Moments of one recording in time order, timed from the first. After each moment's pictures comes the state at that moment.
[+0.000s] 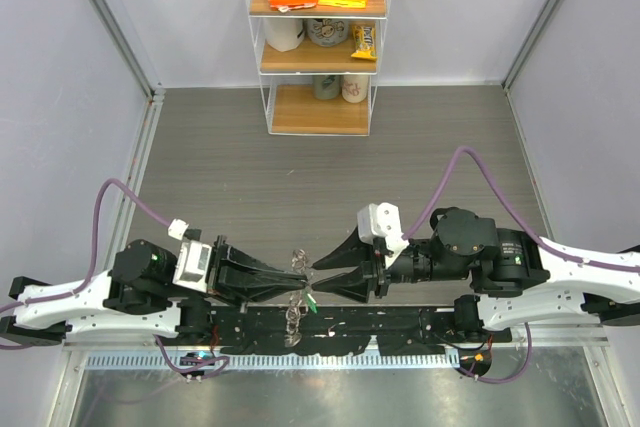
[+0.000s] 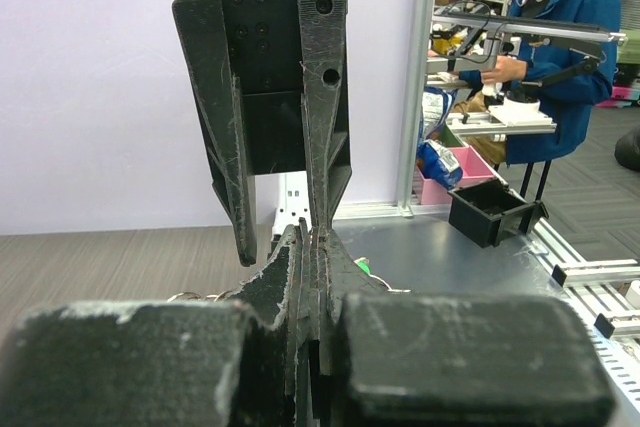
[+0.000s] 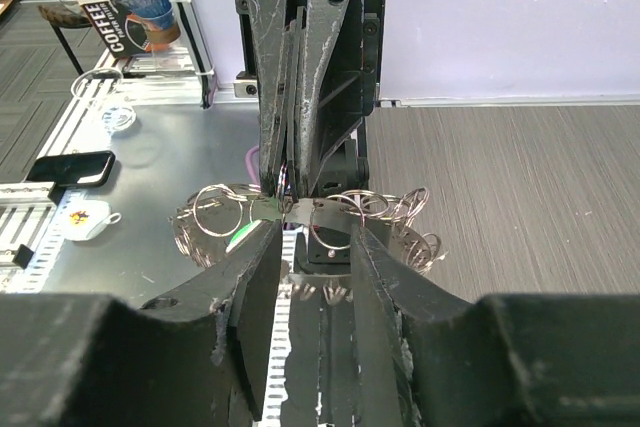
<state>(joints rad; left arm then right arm) -1.49 0.50 0.76 0.12 0.16 -0.05 1.51 0.92 1.21 -0.30 -0.08 0.04</state>
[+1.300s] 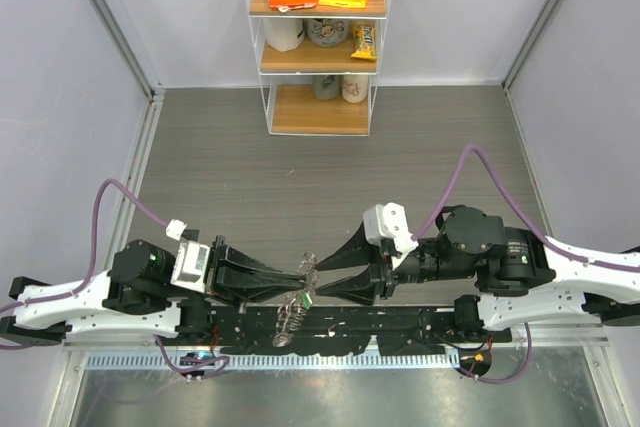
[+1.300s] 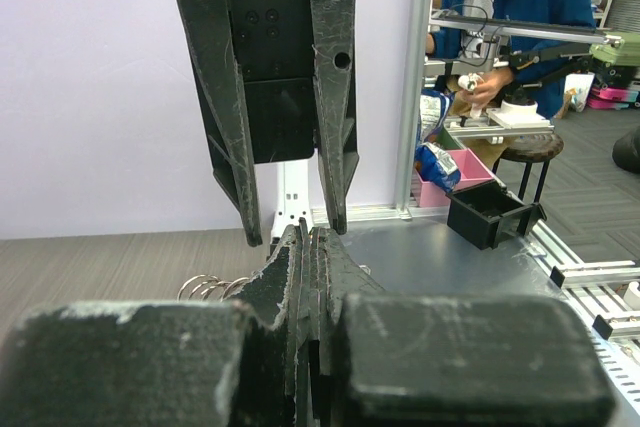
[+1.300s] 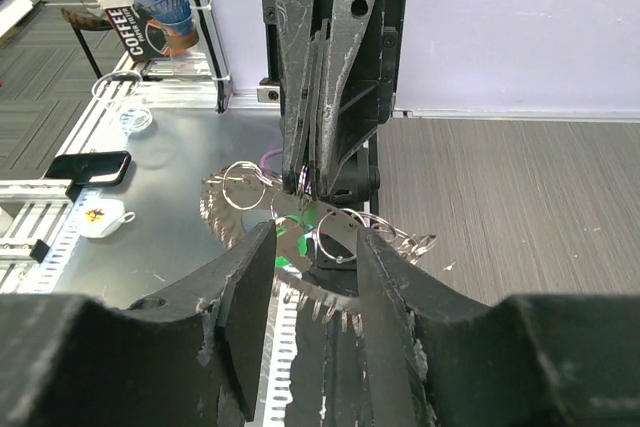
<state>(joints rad) -1.49 0.50 0.76 0.12 0.16 -0.05 1.51 0.91 1.23 -0.31 -0.11 0.03</state>
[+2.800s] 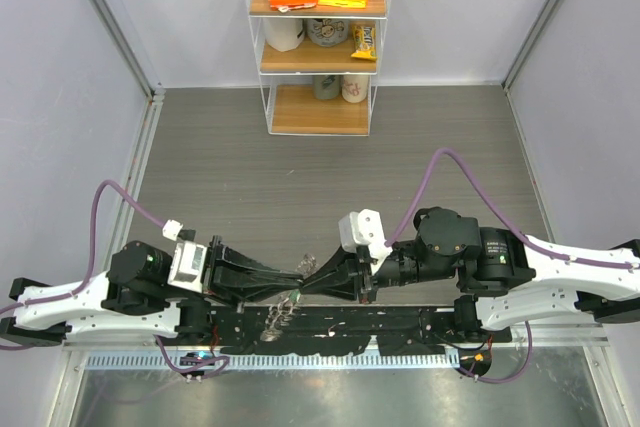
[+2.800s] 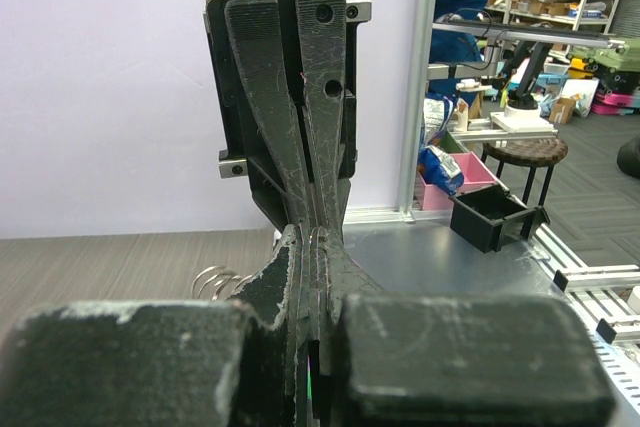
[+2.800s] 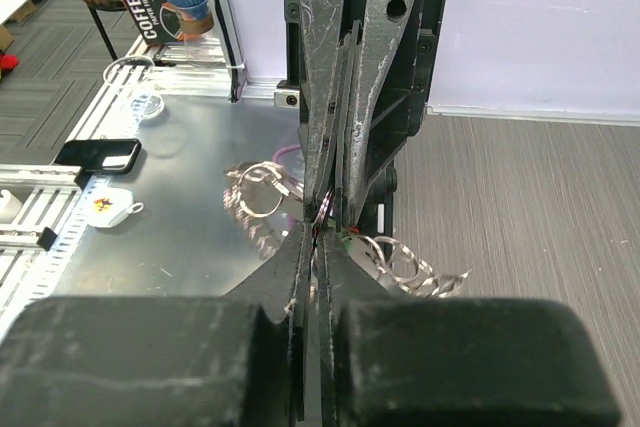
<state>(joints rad) -1.49 0.48 0.75 0.13 0.15 -0.05 1.51 1.00 1.24 -0.28 -0.16 0.03</state>
